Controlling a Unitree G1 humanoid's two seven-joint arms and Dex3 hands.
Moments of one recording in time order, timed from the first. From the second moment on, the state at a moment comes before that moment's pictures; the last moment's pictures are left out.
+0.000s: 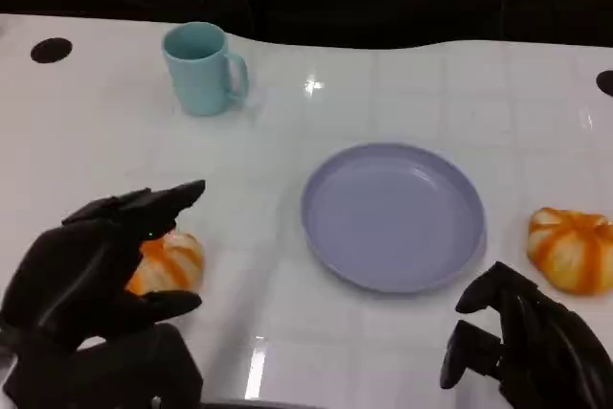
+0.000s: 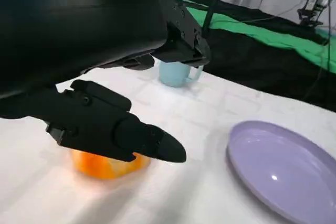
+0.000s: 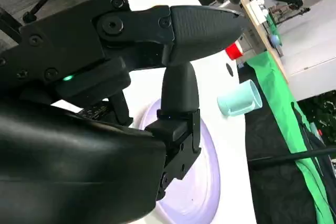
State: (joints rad) left arm 0.10 0.32 -0.03 -0.38 0.61 0.03 -0.22; right arm 0.27 -0.01 -0.01 -0.26 0.41 0.29 0.28
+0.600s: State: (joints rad) left arm -0.10 0.48 -0.15 -0.34 0.76 0.26 -0.53; right arm 0.27 -0.01 -0.01 -0.26 0.41 0.29 0.28
